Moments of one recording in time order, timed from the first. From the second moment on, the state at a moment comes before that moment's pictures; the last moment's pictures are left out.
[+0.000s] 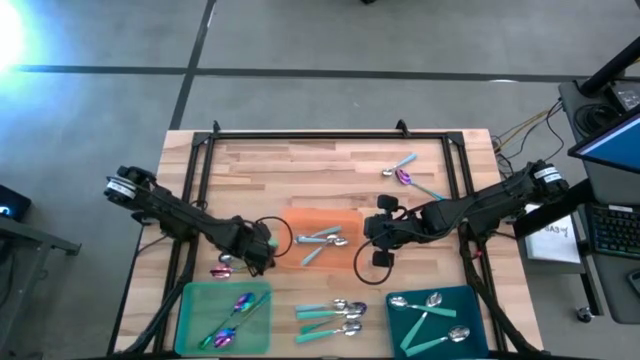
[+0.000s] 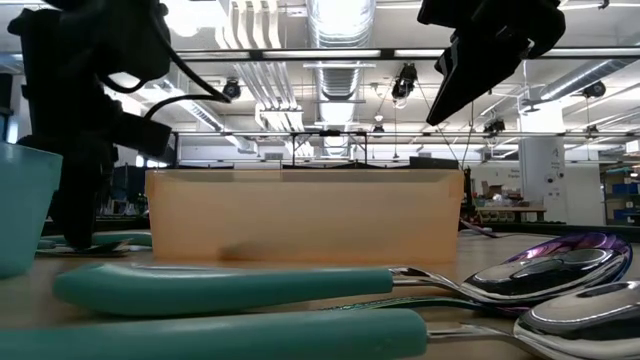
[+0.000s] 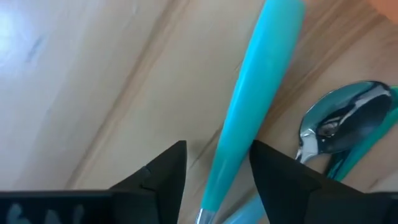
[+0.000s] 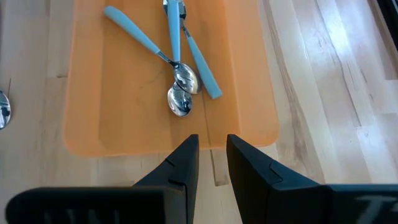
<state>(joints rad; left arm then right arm) -0.35 1.57 0.72 -0.73 -0.17 -0.94 0.27 1.41 1.01 -0.59 0.34 0.24</state>
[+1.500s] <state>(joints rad) -0.35 1.54 0.71 -0.68 -0.17 -1.00 0.28 1.40 1.03 -0.67 0.33 0.30</state>
